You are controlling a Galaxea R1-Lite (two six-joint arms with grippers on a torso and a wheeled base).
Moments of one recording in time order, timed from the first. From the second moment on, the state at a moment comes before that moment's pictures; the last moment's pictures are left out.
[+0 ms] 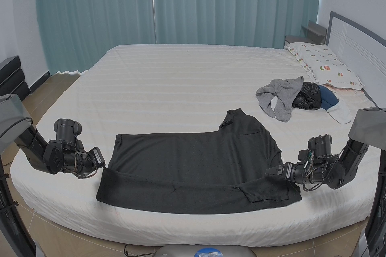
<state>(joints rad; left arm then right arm) 0.02 2.05 -0.75 -0.46 -0.17 -0.57 0.13 2.23 -0.63 -0.87 0.30 0.41</state>
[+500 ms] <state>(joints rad) 0.02 2.05 -0.75 -0.46 -0.17 -0.57 0.10 2.30 -0.61 -0.96 0.30 0.37</state>
